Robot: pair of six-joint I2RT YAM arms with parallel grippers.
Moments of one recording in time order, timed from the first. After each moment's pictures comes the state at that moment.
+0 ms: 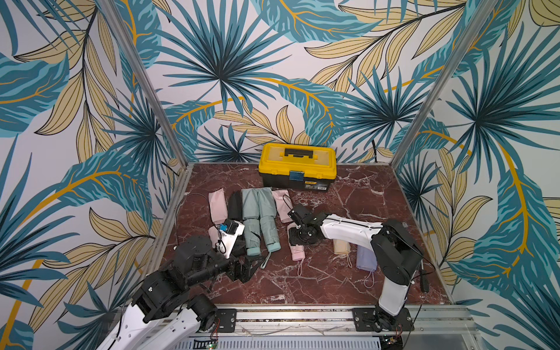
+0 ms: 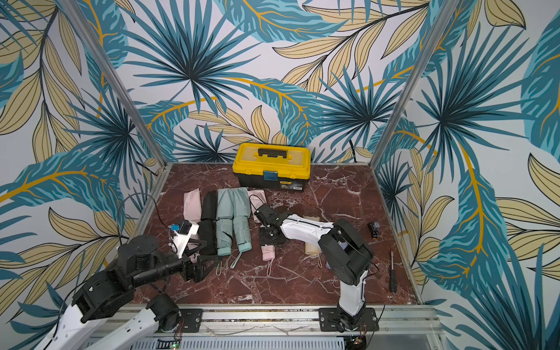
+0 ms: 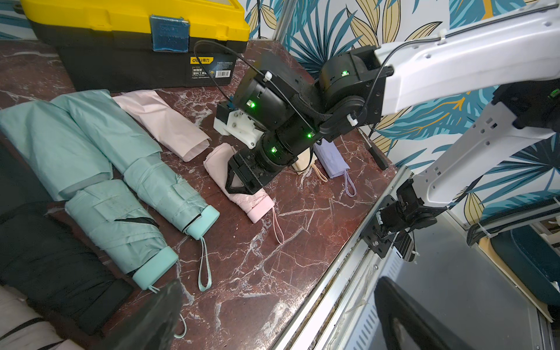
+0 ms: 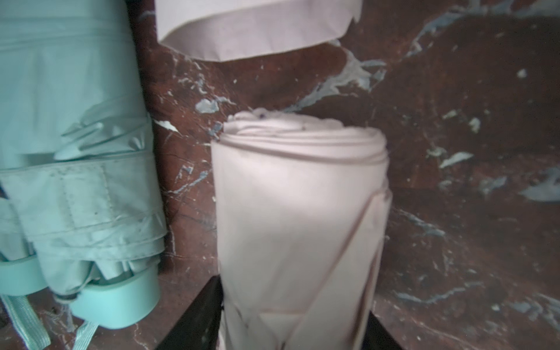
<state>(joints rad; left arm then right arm) -0.67 0.51 0.85 -0.80 0.27 -0.35 0.75 1.86 1.20 -0.53 0.00 0.61</state>
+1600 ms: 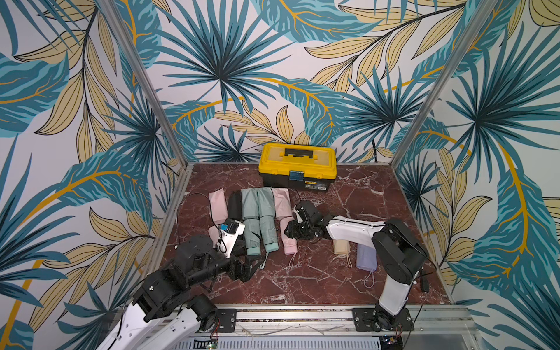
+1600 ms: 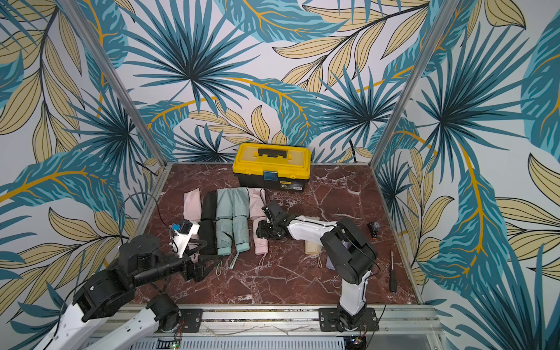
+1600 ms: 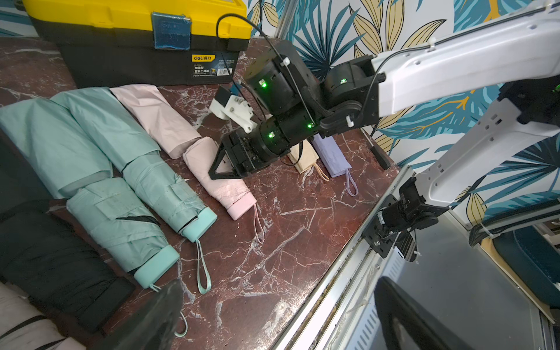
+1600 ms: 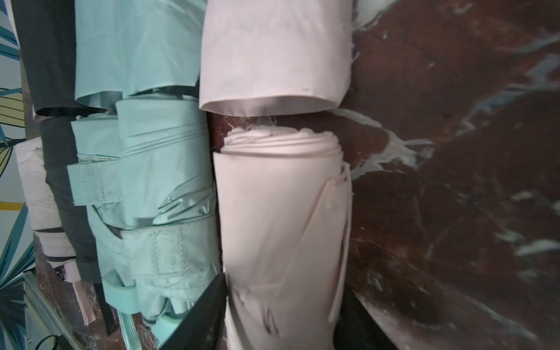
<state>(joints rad) -0.67 0.52 0.85 -0.80 0.26 -0.35 0.68 1.81 1.08 -0.23 -0.14 0.70</state>
